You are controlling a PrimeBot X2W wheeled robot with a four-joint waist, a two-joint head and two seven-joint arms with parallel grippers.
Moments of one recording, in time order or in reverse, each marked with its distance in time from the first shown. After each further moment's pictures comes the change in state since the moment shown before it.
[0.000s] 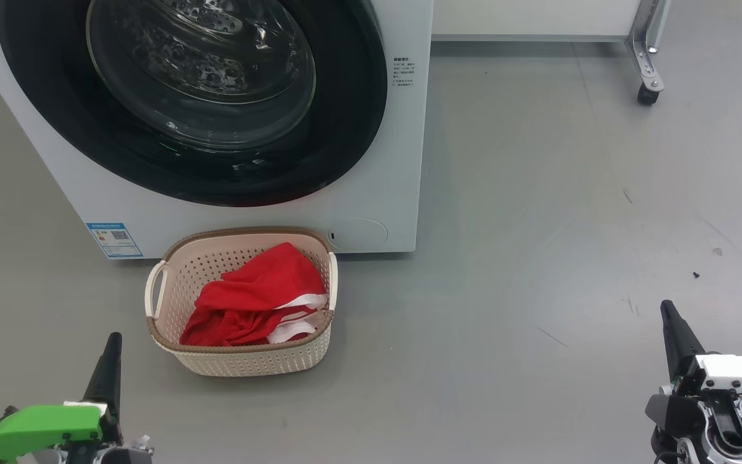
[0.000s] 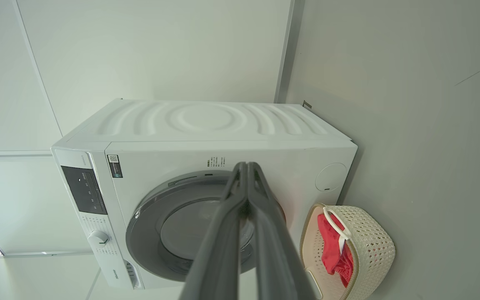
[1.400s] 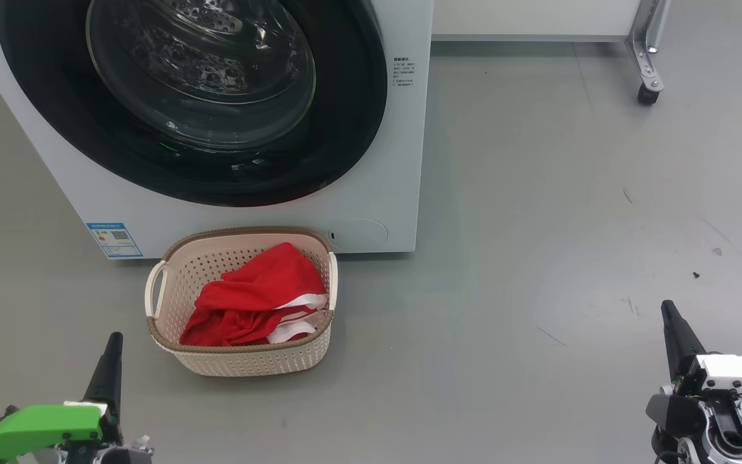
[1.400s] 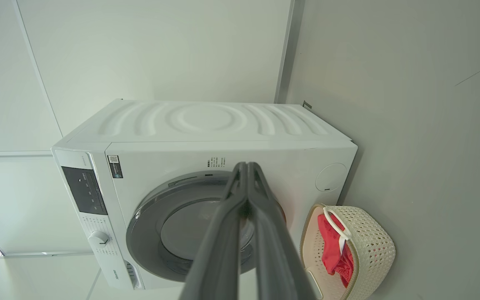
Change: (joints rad) left arm 0.000 -0.001 0.002 0.000 0.000 0.000 0.008; right arm 0.000 0.000 -0.003 0.000 0.000 0.000 0.002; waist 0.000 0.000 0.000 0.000
